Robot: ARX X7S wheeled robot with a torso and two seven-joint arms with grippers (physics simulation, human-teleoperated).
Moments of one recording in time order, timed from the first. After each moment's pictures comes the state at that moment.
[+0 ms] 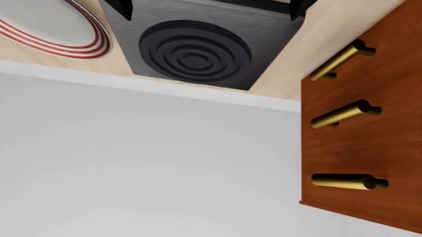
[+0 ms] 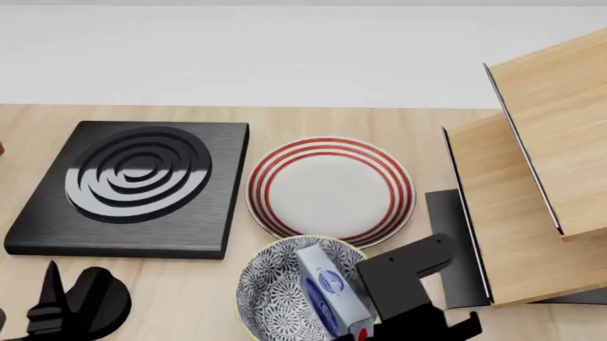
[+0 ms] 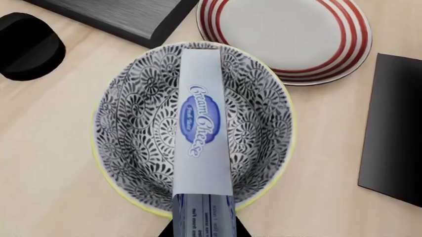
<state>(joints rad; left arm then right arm) -0.07 -0.37 0.11 0.15 -0.44 -0.05 -0.30 0.64 0.46 -0.30 -0.27 0.88 1.39 0.20</state>
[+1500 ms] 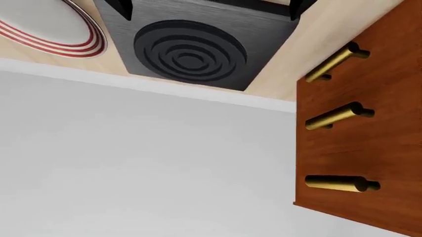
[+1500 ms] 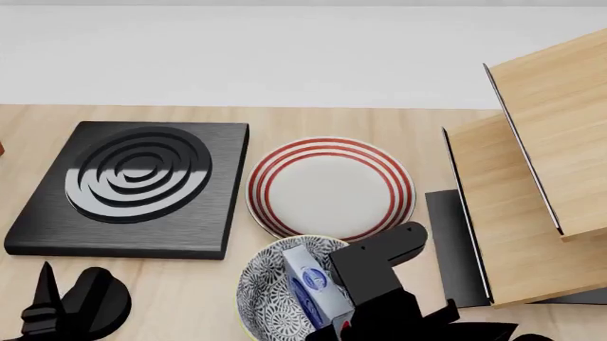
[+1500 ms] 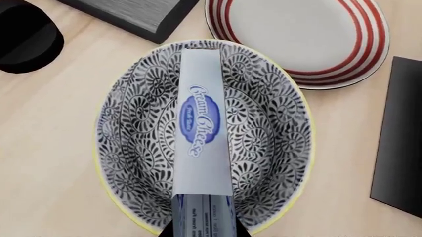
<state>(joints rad) -0.07 -0.38 0.11 0.12 -0.46 -0.02 -0.31 0.74 0.42 -0.41 -0.16 0.89 1.39 0.24</state>
